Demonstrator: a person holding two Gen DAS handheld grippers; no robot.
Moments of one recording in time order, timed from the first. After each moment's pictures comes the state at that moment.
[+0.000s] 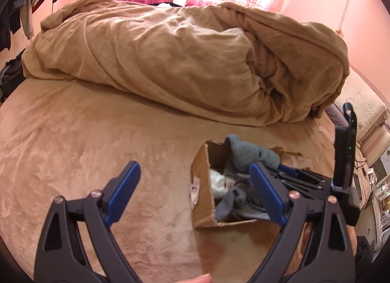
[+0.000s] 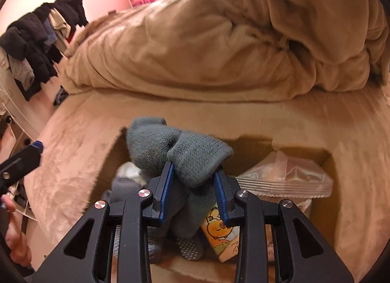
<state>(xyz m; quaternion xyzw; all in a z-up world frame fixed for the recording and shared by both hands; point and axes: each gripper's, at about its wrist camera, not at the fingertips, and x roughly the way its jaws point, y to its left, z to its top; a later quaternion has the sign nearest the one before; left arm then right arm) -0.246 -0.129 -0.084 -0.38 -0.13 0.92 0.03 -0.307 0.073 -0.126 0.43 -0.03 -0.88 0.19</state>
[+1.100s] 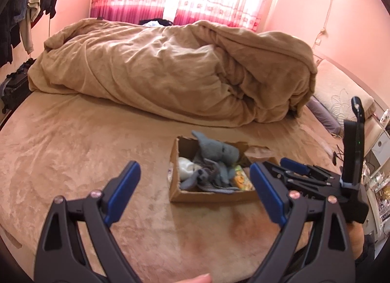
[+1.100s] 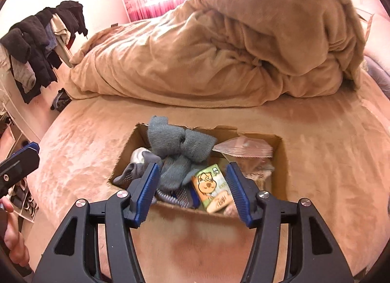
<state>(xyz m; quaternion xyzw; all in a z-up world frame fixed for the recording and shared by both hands) -0.162 -0.089 -0.017 -0.34 -0.11 0.93 0.05 -0.227 0.111 -0.054 0.39 -0.03 -0.90 0.17</state>
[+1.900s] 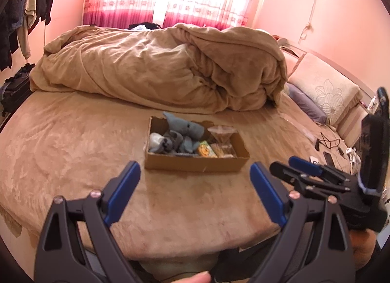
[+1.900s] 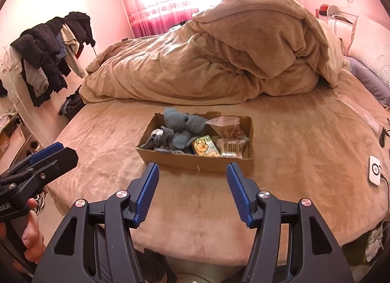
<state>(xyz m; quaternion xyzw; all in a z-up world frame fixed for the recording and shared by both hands) -0.065 -0.029 0.003 -0.34 -0.10 0.93 0.07 -0.105 0.157 -0.009 0.37 -0.03 -0.91 0.17</state>
